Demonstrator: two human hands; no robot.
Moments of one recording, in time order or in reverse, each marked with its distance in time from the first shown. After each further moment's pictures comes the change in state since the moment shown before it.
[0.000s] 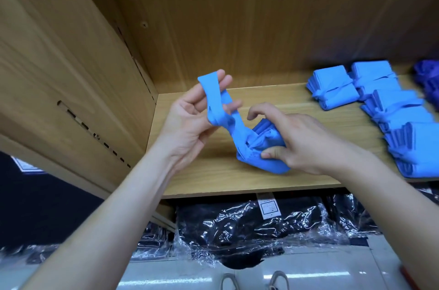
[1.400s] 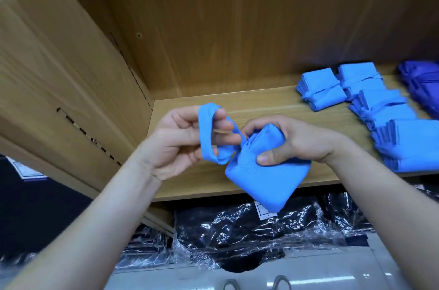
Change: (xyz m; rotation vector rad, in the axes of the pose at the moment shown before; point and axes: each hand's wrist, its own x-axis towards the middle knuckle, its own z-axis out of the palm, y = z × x) left_hand -0.023 0.020 -0.006 -0.122 -0.441 -0.174; right_hand -0.001 0.015 -0.002 0.996 -0.337 -0.018
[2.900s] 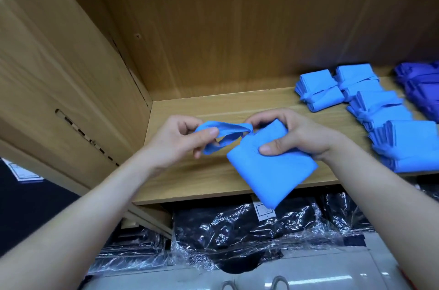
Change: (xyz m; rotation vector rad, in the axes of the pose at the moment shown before) left_hand 0.007 -0.012 -0.031 0.704 0.306 -0.040; right_hand 0.003 0.006 -0.010 0.195 0.072 -0.017
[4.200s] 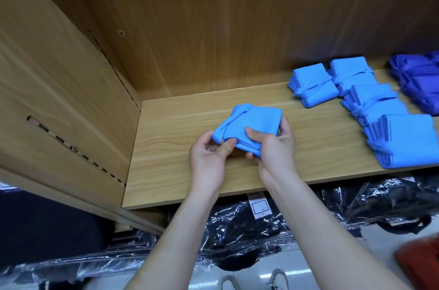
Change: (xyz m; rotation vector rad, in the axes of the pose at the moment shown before) left_hand 0.023 -0.052 0.103 -0.375 0.589 -0.120; right_hand 0.034 0.047 0.054 0.631 1.088 -0.096
